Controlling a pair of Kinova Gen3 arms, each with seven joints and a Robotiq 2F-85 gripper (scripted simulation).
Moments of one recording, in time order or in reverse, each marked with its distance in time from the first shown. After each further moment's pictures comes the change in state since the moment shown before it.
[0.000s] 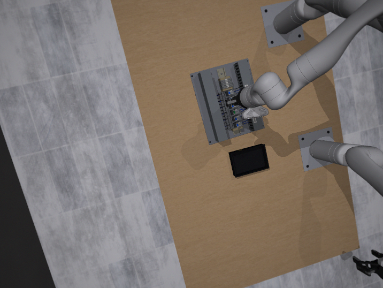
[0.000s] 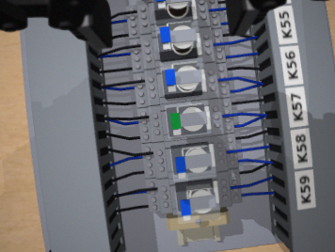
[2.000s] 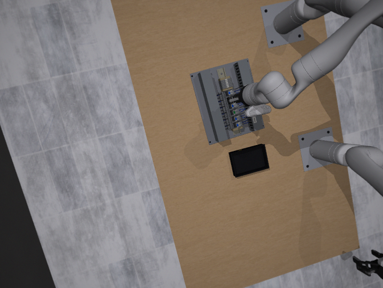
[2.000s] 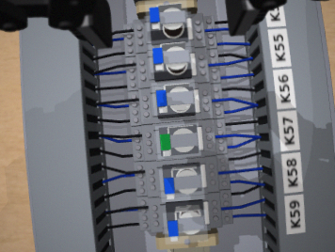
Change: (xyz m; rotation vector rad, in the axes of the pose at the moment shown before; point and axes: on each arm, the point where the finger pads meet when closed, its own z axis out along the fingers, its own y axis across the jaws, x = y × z) left arm 0.000 0.000 0.000 0.000 0.000 0.000; right arm -0.010 -0.007 -0.003 -0.016 -0.036 -0.029
